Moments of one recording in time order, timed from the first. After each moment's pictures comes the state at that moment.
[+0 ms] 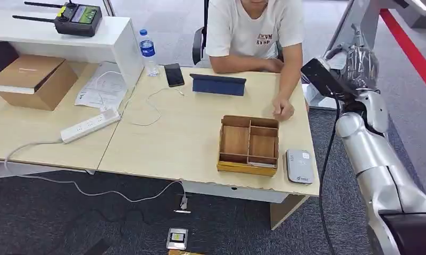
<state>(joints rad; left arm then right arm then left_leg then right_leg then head) -0.13 0.16 0.47 -0.19 -0.91 0.17 0.01 -1.04 -0.17 0.34 -0.53 0.82 -0.44 -0.34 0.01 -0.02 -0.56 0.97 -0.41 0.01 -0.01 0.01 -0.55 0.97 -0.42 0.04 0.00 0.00</state>
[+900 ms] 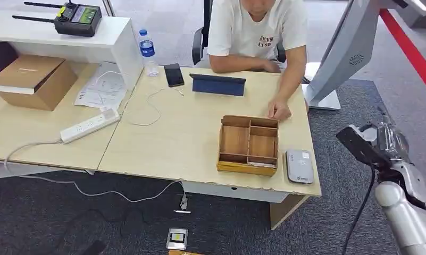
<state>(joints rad) -0.12 0.16 0.49 -0.19 -0.86 0.18 0.05 -0.55 -0.49 0.29 -0.90 0.69 -0.26 -0.18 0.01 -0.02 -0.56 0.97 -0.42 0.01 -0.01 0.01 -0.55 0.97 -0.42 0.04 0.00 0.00</state>
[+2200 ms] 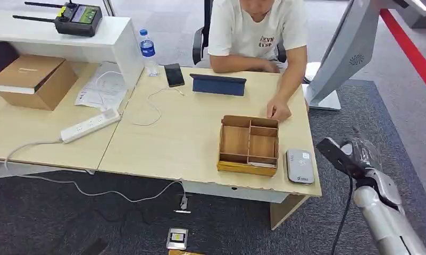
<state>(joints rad) -0.13 0.16 0.50 -0.19 -0.89 0.17 0.03 -0.61 -0.37 0.30 -0.60 0.75 -0.25 -0.23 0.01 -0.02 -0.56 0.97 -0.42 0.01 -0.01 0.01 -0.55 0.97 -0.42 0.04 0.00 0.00</state>
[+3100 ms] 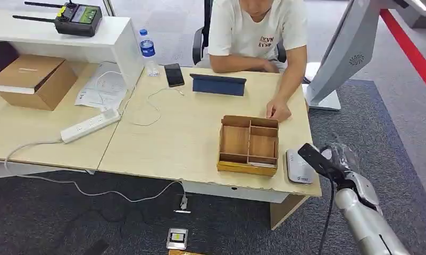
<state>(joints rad) -0.13 0.15 0.50 -0.19 -0.92 0.18 0.02 -0.61 -0.28 0.32 -0.55 0.78 -0.24 -0.24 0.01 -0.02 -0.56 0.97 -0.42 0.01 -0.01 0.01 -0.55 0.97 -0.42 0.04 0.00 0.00</state>
